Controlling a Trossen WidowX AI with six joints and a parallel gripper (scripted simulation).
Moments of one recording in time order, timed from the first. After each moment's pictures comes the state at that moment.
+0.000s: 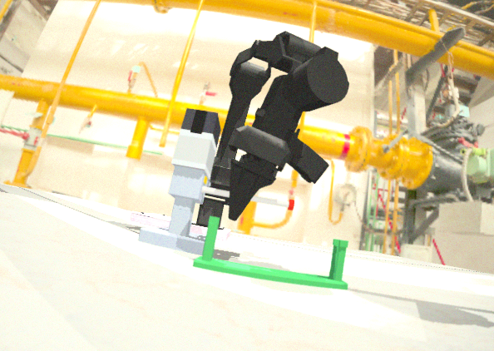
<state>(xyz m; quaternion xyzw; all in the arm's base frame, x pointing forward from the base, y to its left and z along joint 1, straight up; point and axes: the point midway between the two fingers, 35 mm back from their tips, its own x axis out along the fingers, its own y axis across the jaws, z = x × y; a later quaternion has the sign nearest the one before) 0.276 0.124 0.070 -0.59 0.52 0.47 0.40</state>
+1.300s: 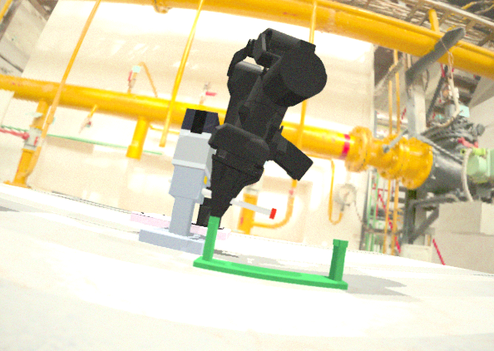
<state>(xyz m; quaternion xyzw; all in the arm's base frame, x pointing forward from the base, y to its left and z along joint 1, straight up) 0.279 0.103 0.069 -0.59 0.52 0.48 0.39</state>
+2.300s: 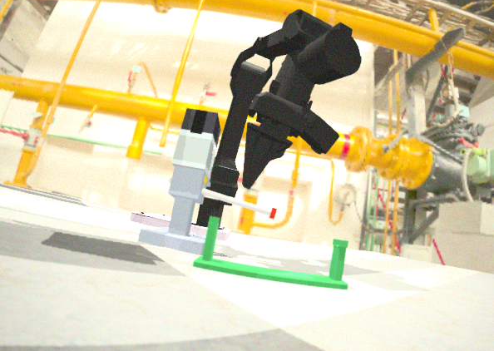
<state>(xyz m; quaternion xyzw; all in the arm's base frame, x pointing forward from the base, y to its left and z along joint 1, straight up) 0.269 0.133 0.115 -0.59 0.52 0.48 0.38</state>
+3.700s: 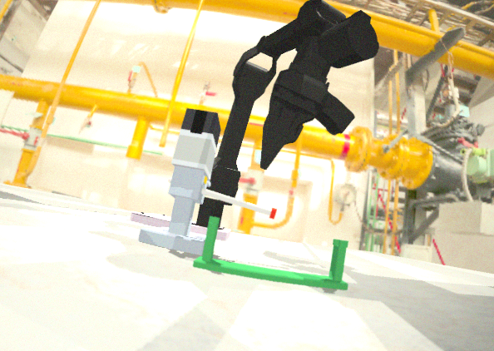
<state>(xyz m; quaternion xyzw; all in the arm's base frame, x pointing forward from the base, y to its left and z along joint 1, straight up) 0.264 0.153 0.151 -0.60 0.52 0.48 0.38</state>
